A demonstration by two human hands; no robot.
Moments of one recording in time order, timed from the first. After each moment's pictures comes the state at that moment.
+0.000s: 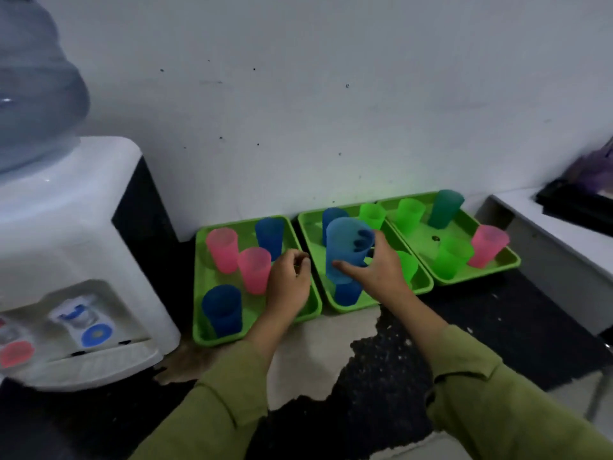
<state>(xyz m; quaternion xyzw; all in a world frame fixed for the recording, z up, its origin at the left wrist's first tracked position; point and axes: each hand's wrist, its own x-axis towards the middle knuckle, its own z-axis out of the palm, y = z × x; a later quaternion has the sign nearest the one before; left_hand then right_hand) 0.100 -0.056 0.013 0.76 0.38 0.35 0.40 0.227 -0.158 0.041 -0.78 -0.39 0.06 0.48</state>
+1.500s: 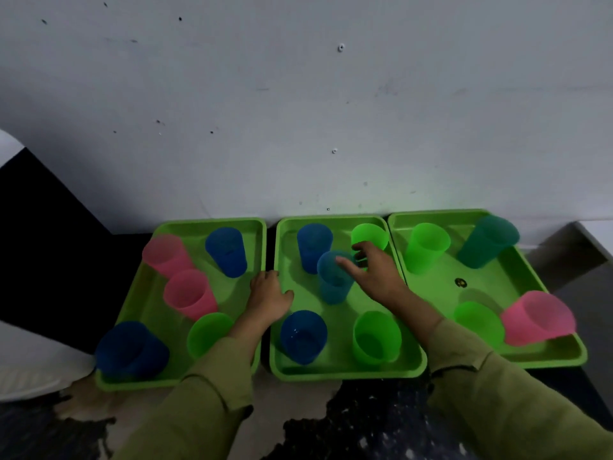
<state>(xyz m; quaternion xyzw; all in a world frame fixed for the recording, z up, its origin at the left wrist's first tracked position) 0.257 0.017 -0.063 0.74 0.58 0.04 0.34 0.448 -0.063 -0.028 -0.79 -0.48 0.21 0.33</state>
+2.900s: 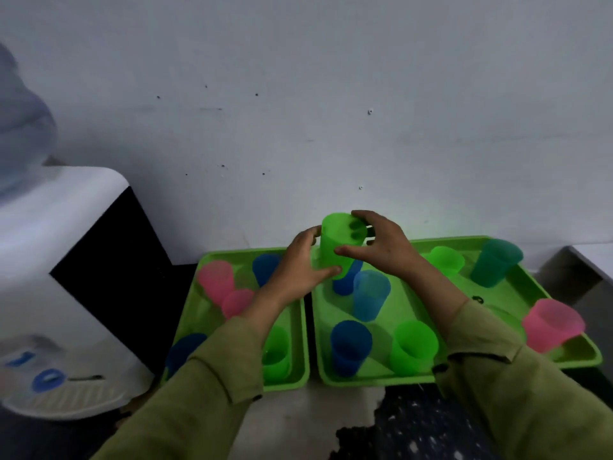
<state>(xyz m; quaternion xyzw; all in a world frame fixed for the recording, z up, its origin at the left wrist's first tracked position) 0.212 0.030 0.050 0.82 0.31 0.29 0.39 0.369 -0.051 0.095 -0.72 -0.55 0.15 0.40</state>
